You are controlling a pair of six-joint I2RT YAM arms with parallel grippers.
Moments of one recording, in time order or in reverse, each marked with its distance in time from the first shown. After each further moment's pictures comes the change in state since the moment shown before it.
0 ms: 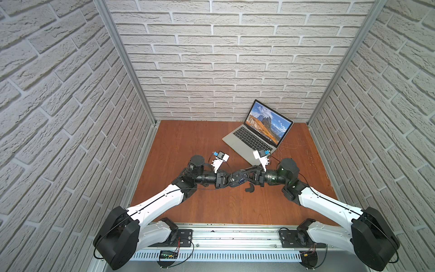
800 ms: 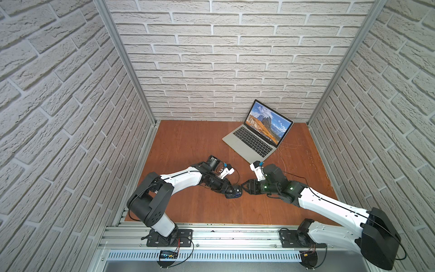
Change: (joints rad) left arm -0.006 0.440 0.238 -0.706 -0.050 0.417; right arm 0.208 0.023 0.098 -0.747 0.557 0.008
